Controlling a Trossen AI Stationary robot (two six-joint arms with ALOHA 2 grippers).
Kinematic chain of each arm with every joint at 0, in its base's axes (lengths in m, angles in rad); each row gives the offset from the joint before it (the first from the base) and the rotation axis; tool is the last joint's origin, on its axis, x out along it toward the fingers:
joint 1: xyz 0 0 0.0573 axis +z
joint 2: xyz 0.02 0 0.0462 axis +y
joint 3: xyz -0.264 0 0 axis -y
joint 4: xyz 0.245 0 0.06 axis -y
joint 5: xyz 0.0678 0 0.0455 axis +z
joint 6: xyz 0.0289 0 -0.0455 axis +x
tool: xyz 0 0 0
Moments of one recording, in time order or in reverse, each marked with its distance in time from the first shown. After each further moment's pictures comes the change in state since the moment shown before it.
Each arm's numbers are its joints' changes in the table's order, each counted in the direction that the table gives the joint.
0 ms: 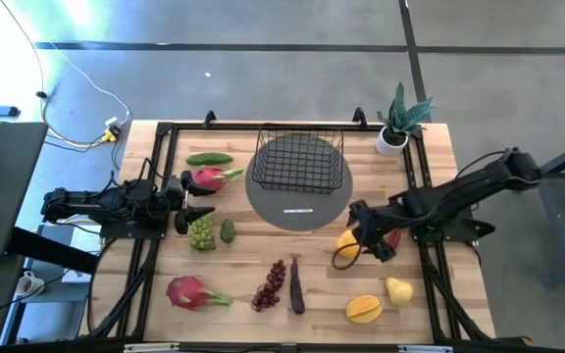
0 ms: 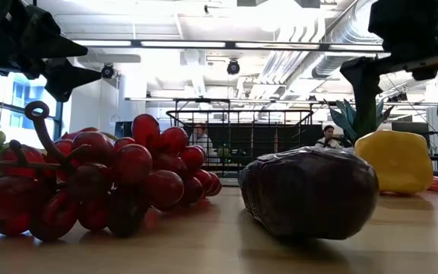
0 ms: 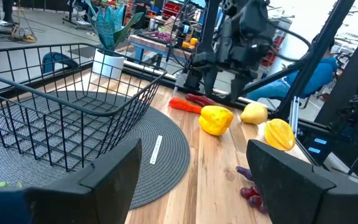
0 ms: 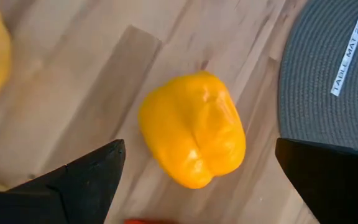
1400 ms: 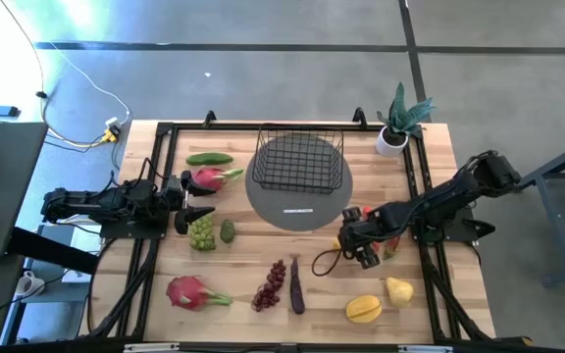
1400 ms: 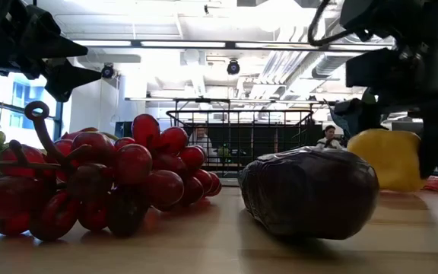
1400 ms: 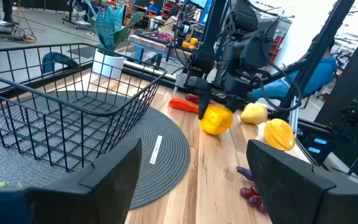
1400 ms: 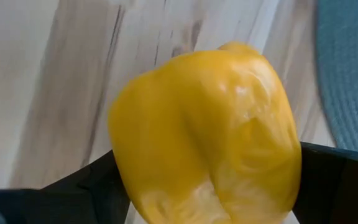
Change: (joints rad) left arm 0.000 0.000 0.000 0.000 0.000 0.000; right arm 0.031 0.286 0.030 0.100 -0.067 0.260
